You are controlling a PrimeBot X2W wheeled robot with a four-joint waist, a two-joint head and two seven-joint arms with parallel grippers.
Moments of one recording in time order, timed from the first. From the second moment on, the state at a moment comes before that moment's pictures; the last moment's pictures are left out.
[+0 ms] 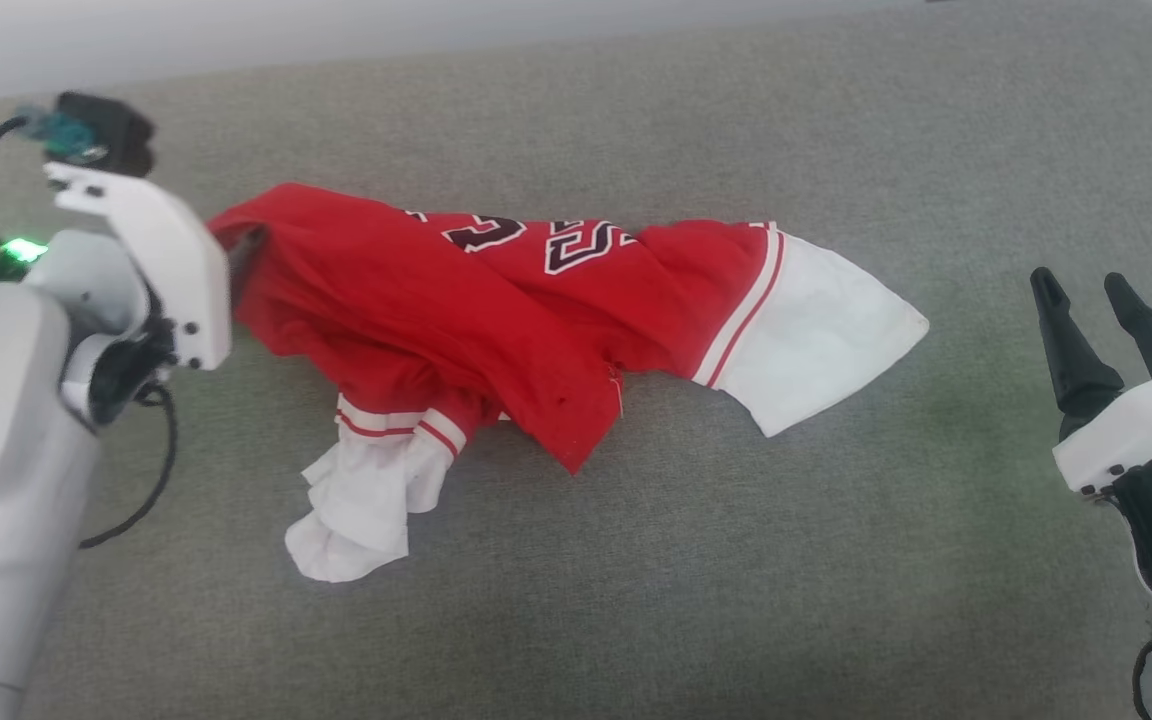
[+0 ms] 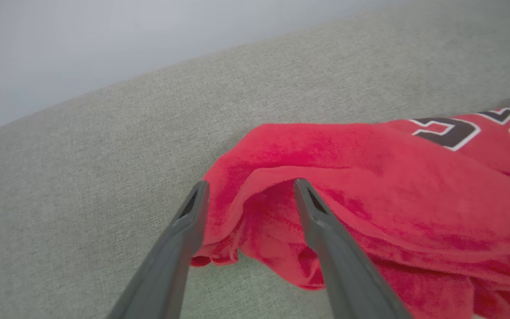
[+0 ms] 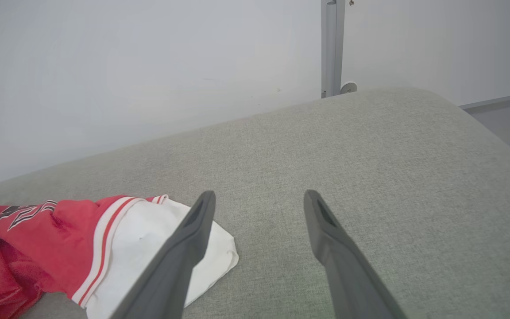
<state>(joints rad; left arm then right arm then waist) -0.83 0.50 -0.38 0.58 -0.62 -0.09 0.50 -0.32 -0.23 -0.13 0.15 0.50 0.13 0.19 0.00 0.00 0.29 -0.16</state>
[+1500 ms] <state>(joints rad) -0.75 0.47 -0.76 0.27 -0.63 -0.13 0.79 -0.32 -0.21 -0.09 0.17 0.50 0.13 0.18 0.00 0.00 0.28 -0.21</state>
